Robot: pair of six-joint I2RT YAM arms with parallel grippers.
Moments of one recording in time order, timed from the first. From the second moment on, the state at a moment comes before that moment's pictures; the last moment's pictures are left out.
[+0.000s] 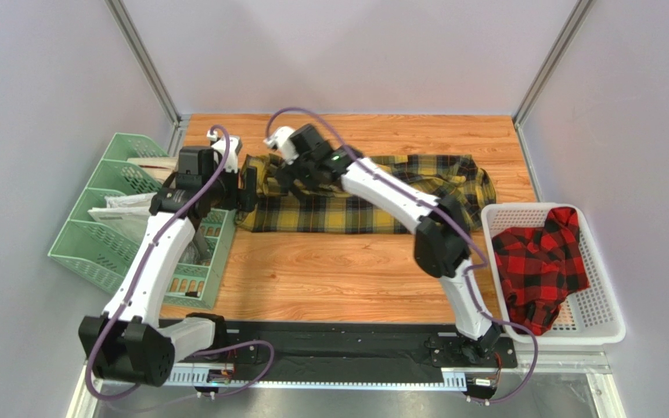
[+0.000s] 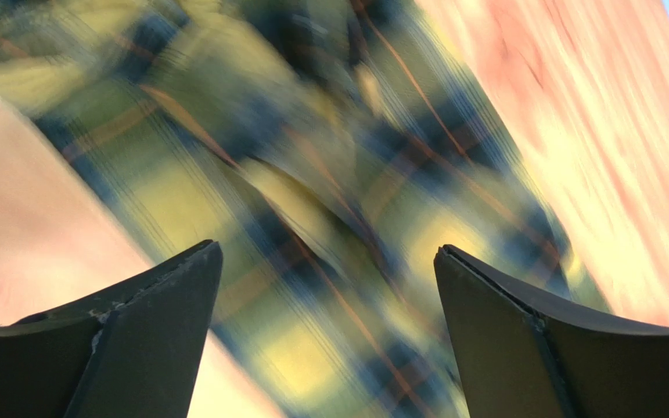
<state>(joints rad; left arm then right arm) -0.12 1.14 1.08 -0.67 0.11 0.03 0.83 2.22 2.09 -0.63 0.11 -0.22</state>
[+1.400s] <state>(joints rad) -0.74 1.93 1.35 -0.96 0.13 0.56 0.16 2.40 2.11 -0.86 0.22 -0.27</state>
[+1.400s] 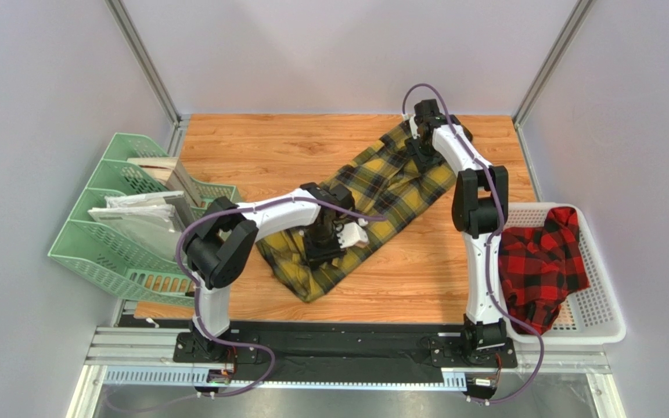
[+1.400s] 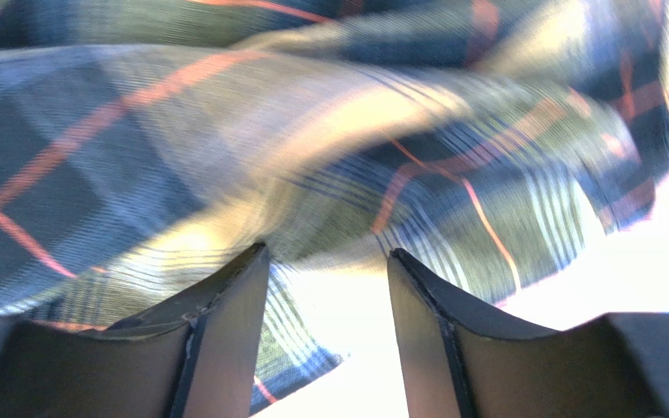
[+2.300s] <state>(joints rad) -0.78 1.90 1.27 -0.97 0.18 0.59 0.02 1.98 1.82 -0.96 -0.04 -0.14</state>
